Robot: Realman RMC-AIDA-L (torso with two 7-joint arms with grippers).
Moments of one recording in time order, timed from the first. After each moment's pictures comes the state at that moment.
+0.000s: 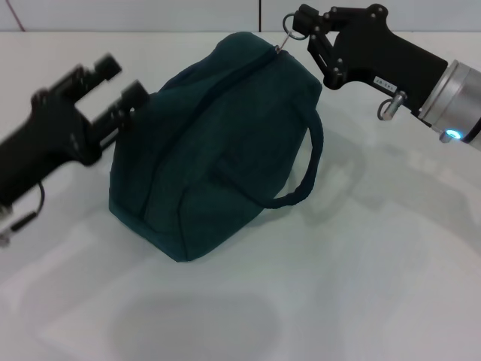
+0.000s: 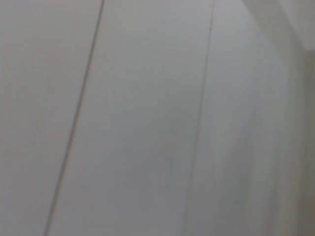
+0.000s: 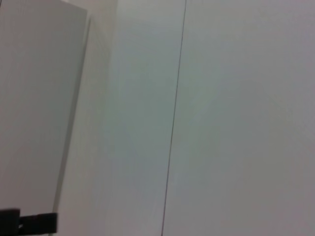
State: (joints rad) left arm -0.31 -2.00 1.16 0.34 0.93 1.70 -0.89; right arm 0.59 2.02 -1.70 -0.53 -0.50 -1.14 0.64
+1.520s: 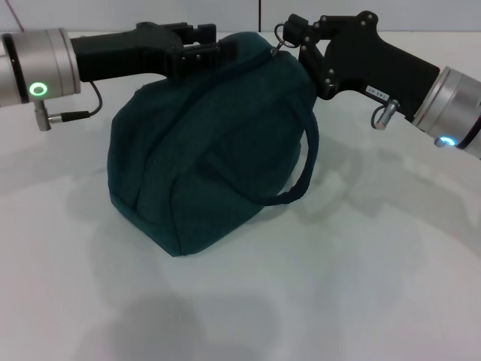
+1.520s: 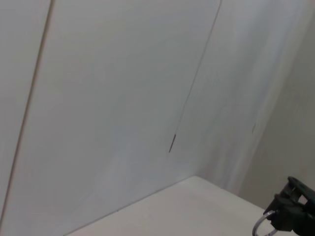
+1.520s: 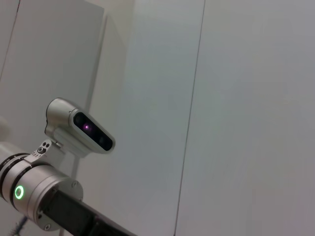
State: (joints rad) left arm -0.60 -1.97 1.08 0.71 1.53 1.33 -1.66; right arm 0.59 2.02 -1.72 -0.53 -0.52 -1.15 0.61
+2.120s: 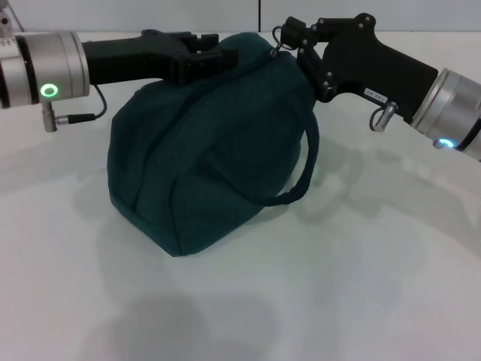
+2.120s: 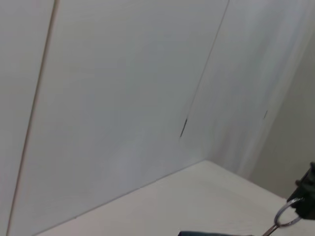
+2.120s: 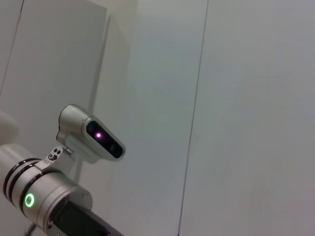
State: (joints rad) left arm -0.62 -1.98 1.08 0.71 1.59 1.28 -1.70; right arm 0.59 2.02 -1.73 -0.53 -0.52 -1.15 0.61
